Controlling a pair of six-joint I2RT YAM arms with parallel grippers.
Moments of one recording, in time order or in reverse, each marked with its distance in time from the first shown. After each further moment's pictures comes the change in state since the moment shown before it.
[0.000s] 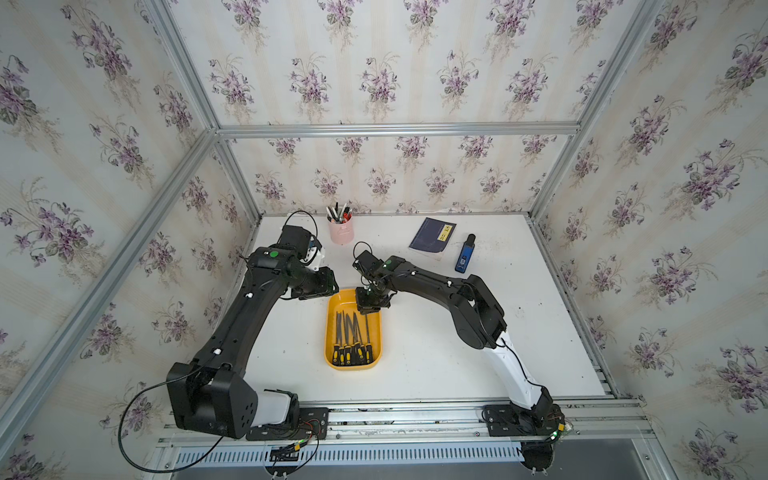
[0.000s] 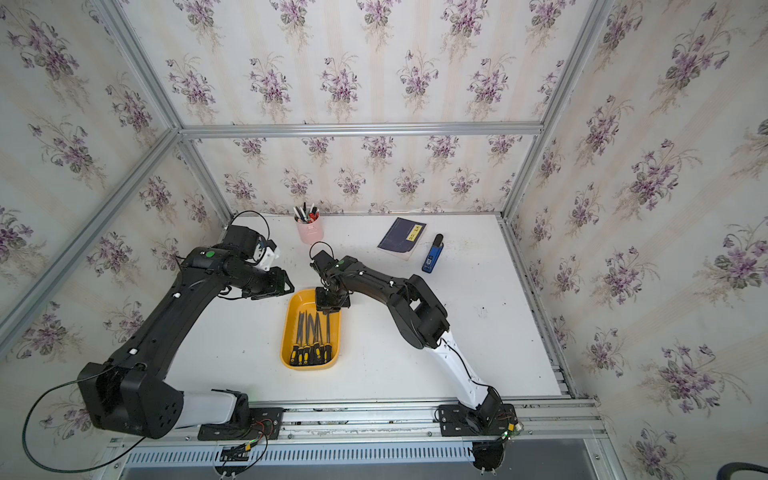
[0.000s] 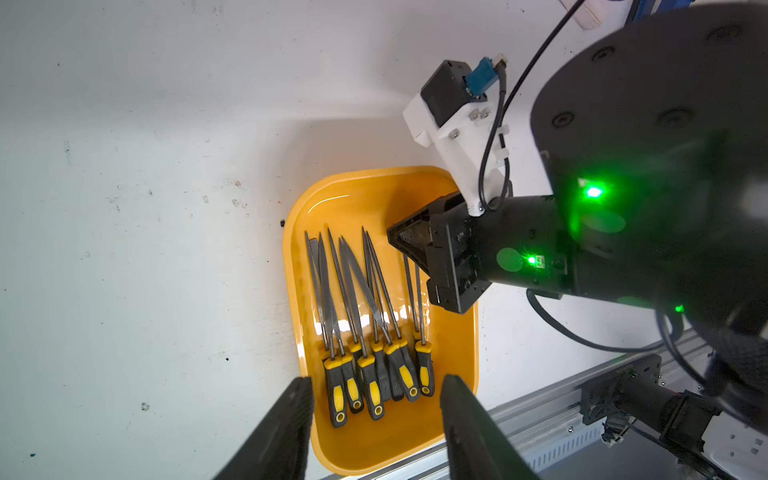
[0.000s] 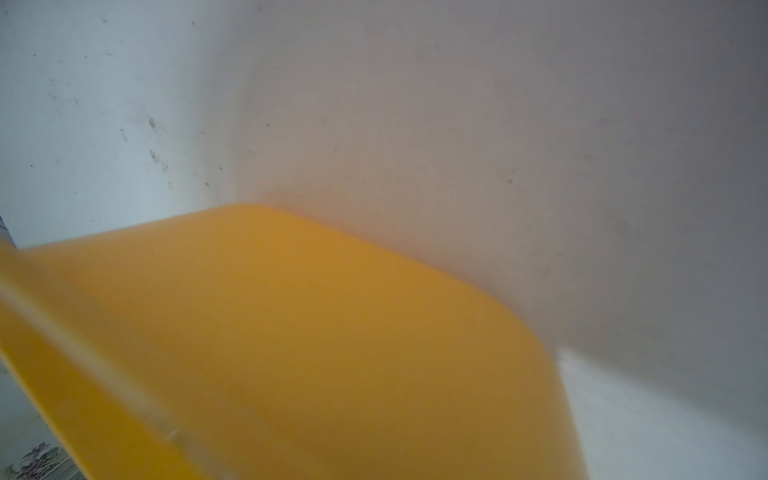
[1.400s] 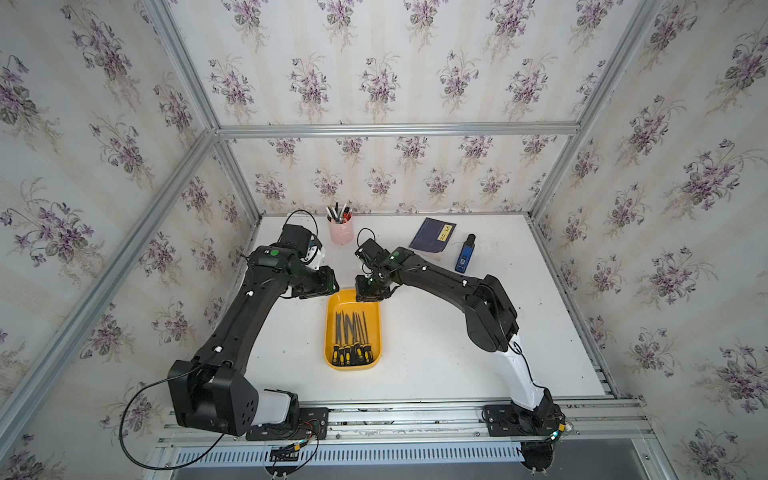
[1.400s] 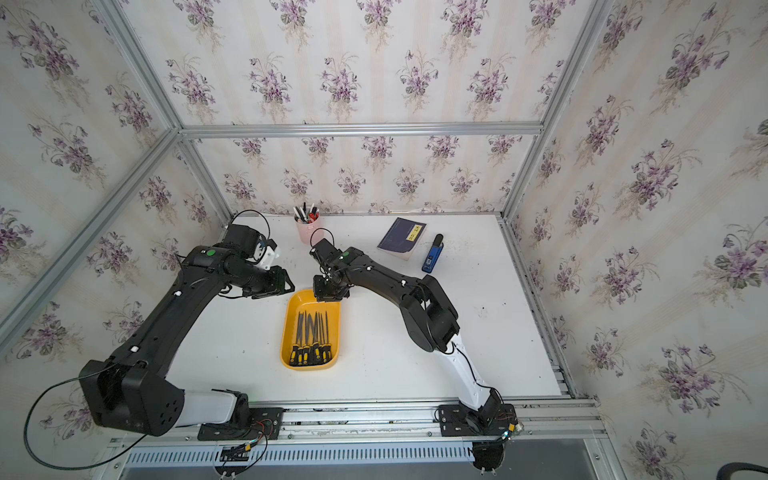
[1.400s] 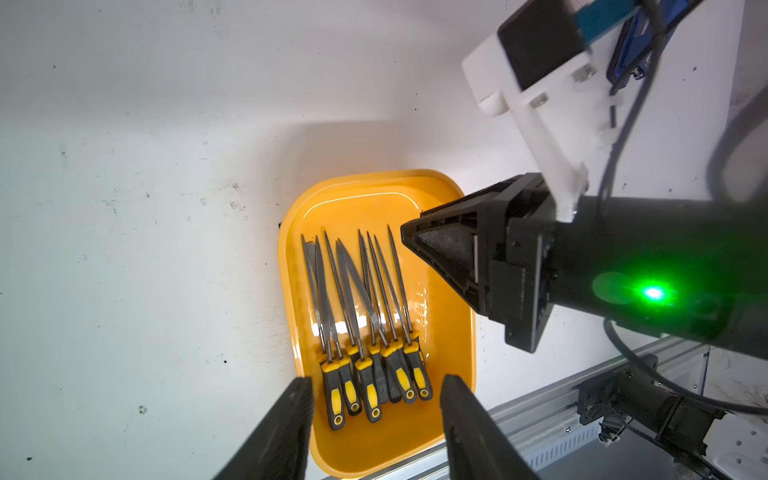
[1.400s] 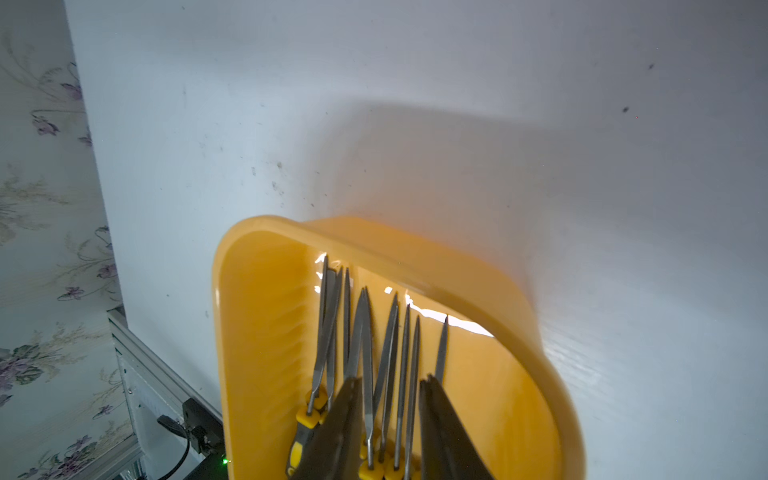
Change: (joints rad) left arm 0.001 0.005 0.010 0.001 0.011 -0.004; right arm -0.011 -0.122 0.014 0.007 0.042 0.005
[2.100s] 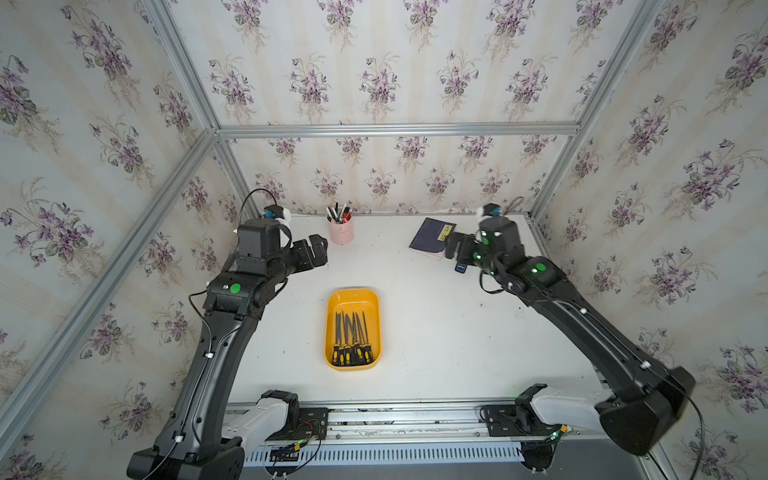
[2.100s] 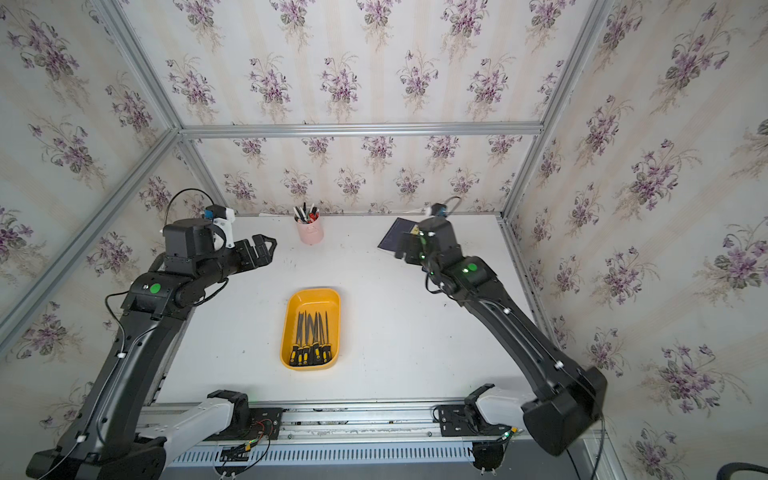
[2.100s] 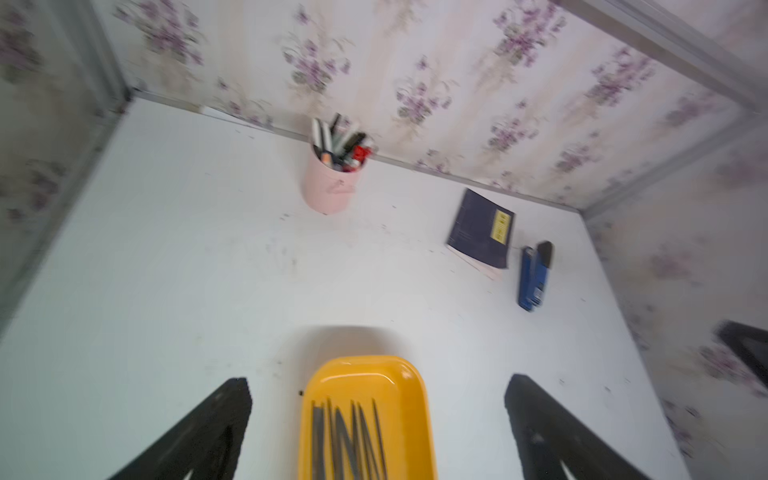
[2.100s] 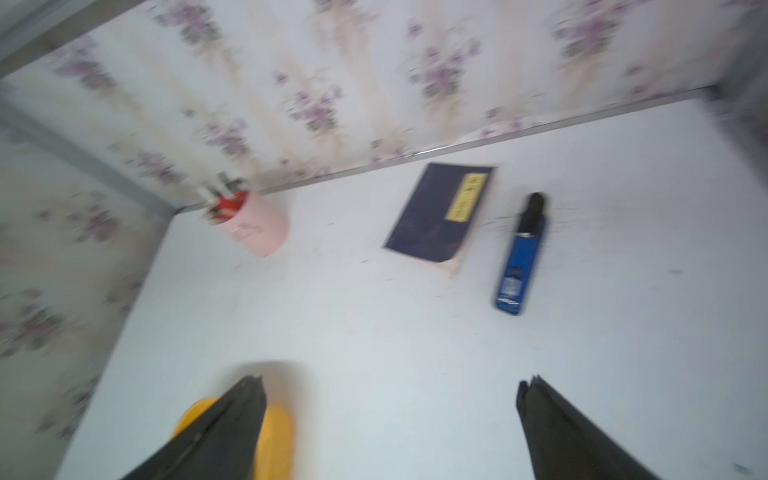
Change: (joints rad) left arm 0.013 -0.314 0.023 0.336 -0.343 -0.142; right arm -0.406 -1.060 -0.768 0.284 0.586 -0.202
